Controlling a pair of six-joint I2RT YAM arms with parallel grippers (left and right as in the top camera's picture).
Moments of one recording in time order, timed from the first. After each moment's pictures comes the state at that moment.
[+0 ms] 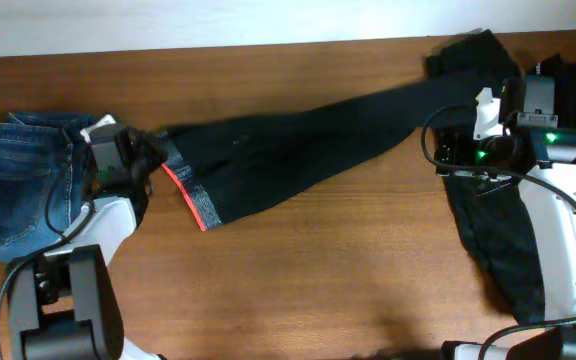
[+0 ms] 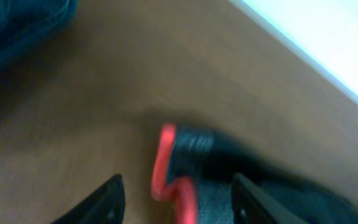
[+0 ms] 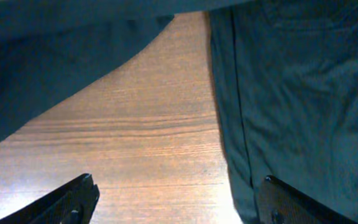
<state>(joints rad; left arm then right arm) 0.10 1.75 0.90 0.16 -0.02 -0.53 -0.16 1.48 1.36 -1.01 -0.10 0.00</state>
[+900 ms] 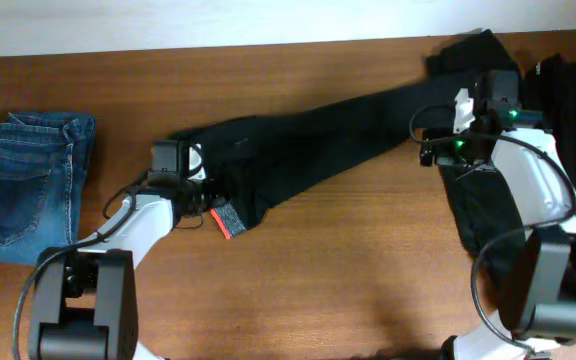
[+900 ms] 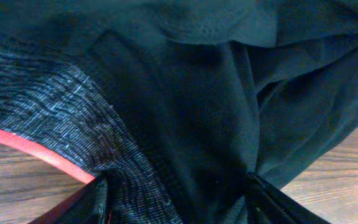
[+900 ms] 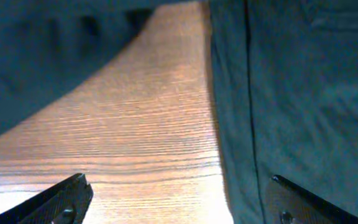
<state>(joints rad) -0.12 1.75 0.91 -0.22 0.34 -0.43 -0.16 1.77 1.36 -0.83 -0.09 0.00</state>
